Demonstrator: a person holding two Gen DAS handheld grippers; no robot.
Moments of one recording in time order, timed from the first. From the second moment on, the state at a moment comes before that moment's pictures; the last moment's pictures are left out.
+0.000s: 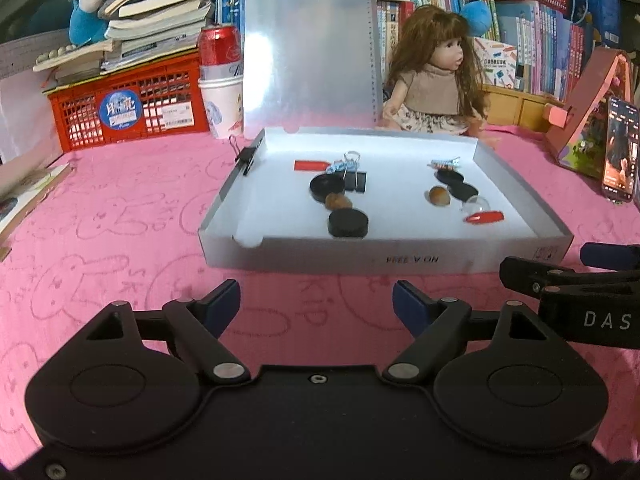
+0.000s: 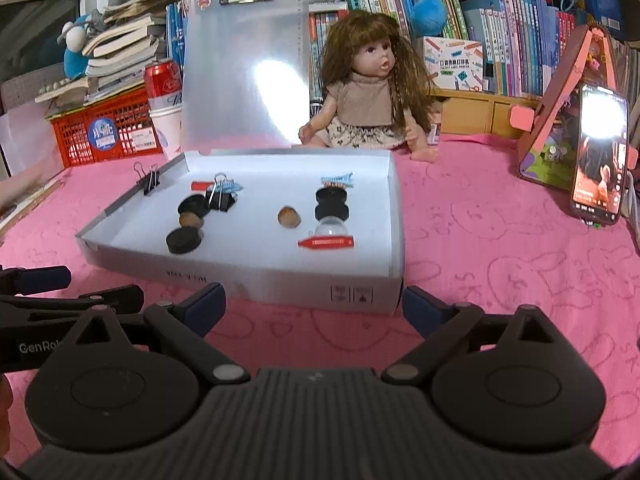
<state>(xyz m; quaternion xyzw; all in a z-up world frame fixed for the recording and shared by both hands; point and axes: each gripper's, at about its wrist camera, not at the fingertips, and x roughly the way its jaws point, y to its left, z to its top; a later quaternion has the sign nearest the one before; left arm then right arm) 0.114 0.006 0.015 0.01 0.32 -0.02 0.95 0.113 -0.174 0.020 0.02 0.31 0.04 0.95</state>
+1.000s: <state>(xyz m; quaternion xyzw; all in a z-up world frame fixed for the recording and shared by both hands) 0.118 0.012 -0.008 0.01 0.32 0.00 0.95 0.111 -0.168 -0.005 0.00 0.33 0.02 0.94</state>
